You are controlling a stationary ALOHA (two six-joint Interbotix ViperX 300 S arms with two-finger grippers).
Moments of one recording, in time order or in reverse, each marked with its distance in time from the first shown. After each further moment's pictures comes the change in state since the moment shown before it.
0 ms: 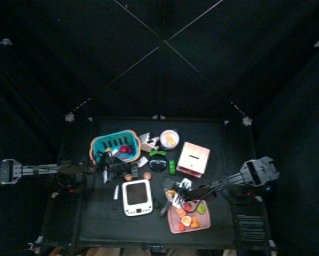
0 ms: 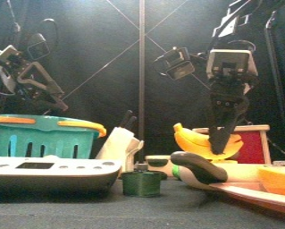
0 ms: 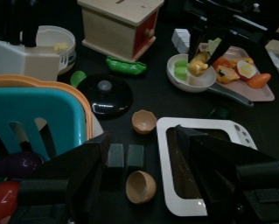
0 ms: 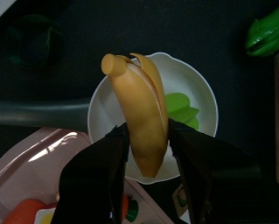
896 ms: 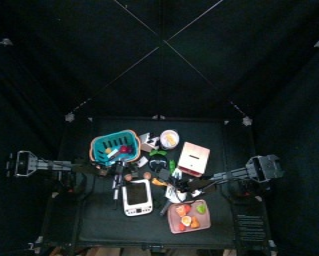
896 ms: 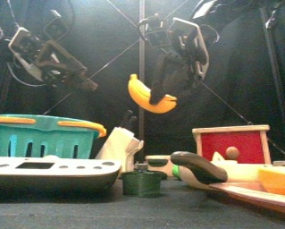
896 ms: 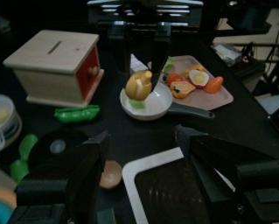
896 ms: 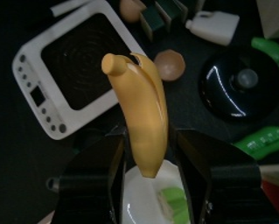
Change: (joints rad) left arm -0.123 0.365 -0.241 0.008 -0.238 0.272; right arm -0.126 -0.080 -0.066 -0.241 -0.321 0.002
